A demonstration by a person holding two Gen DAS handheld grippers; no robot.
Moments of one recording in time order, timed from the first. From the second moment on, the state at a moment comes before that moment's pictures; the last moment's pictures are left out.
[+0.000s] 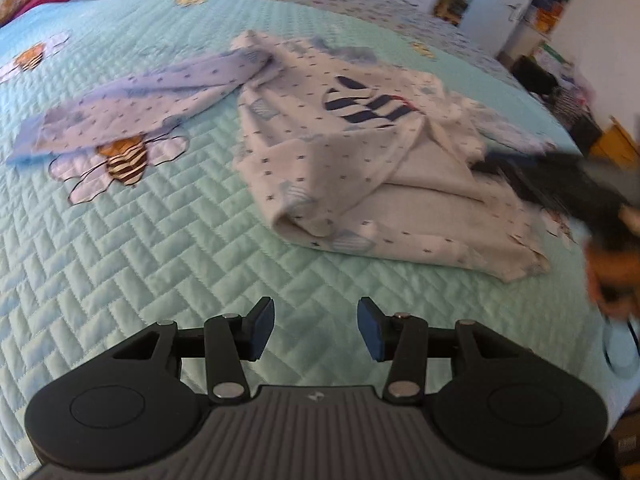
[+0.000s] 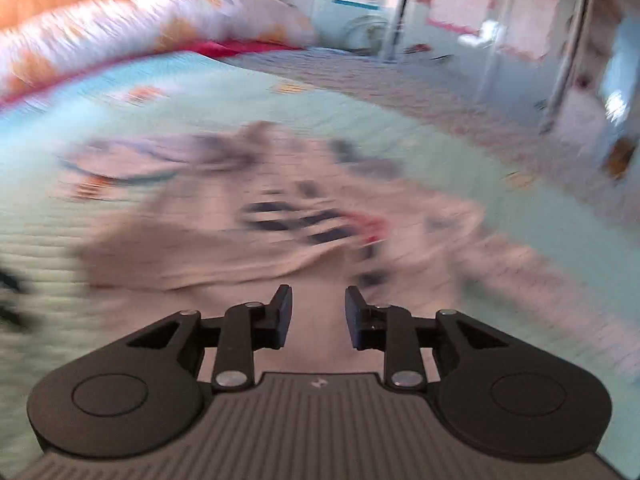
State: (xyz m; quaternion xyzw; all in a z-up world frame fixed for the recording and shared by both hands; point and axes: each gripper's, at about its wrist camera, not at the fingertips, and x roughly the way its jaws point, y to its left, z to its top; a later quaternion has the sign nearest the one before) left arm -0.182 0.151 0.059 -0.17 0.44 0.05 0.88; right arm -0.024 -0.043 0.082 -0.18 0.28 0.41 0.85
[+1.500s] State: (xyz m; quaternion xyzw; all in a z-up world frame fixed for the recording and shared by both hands) left arm -0.190 0.141 0.086 -0.04 0.39 0.07 0.92; right arm -0.088 -0.050 0.035 0.05 0.43 0.54 0.72
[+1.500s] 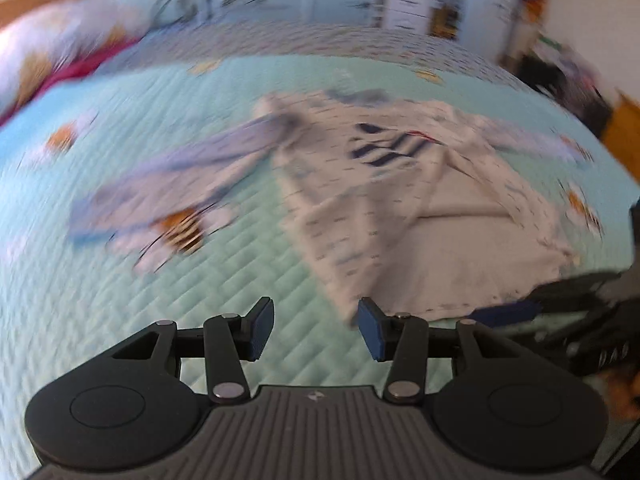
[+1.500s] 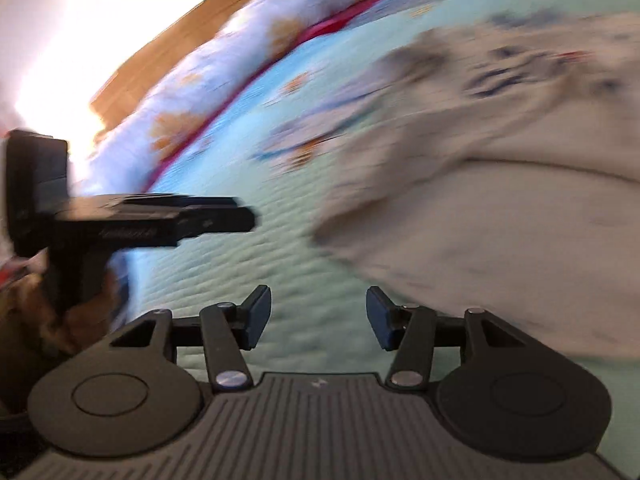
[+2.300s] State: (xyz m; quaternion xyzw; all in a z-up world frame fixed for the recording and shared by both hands) left arm -0.152 0.139 0.058 -0.09 0.39 0.13 0.91; right arm -0.094 -0.177 0.038 -0.03 0.34 0.25 0.90
